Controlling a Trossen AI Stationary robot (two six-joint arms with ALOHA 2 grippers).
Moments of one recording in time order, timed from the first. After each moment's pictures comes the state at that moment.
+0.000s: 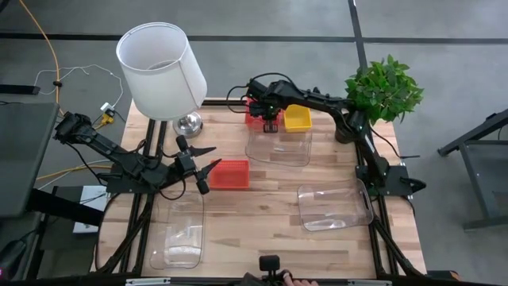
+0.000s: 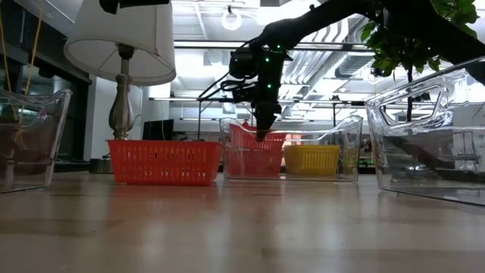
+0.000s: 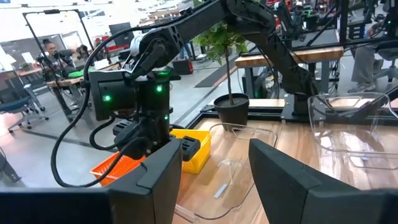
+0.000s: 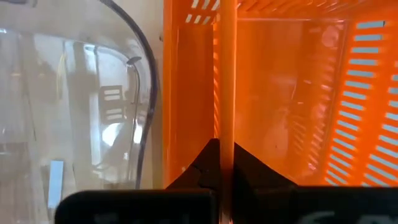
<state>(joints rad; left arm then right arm) -0.36 0.97 0.60 0.29 -0.99 0.13 -0.48 2.24 2.02 -1.07 0.13 -0.55</state>
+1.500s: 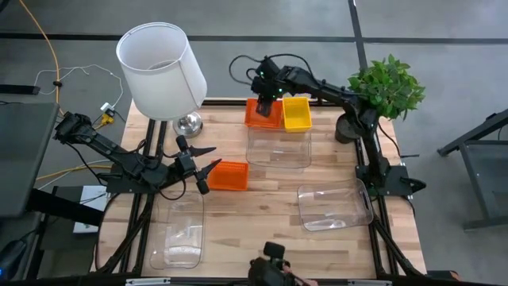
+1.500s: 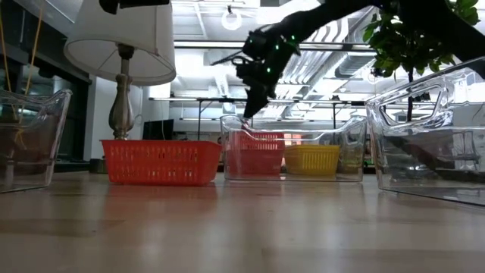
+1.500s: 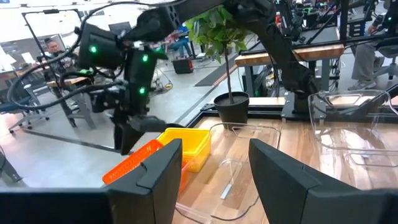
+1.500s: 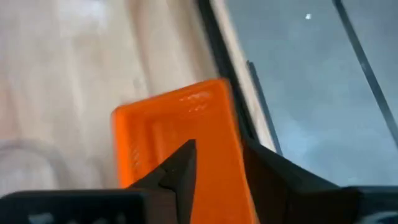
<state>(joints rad) -0.36 0.97 0.60 0.28 -0.99 0.13 -0.57 2.13 1.97 -0.80 -0.05 -0.31</state>
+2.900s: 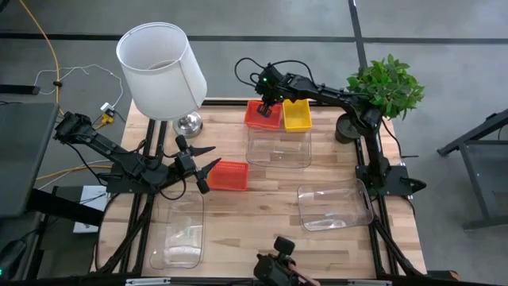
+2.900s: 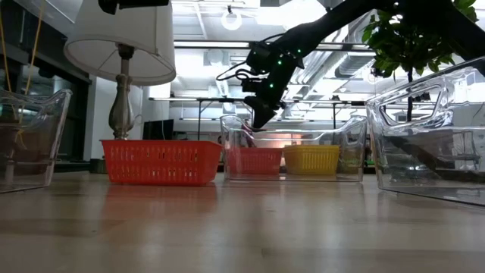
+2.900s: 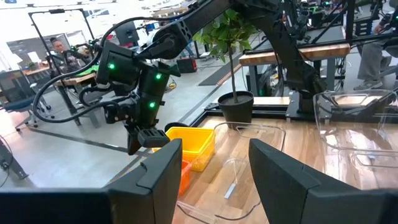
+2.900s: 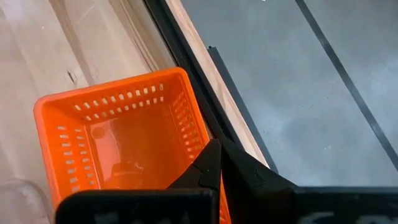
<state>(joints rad) -0.36 0.97 0.60 0.28 -1.01 0.13 -0.59 2.09 1.78 -0.63 0.12 -0.21</state>
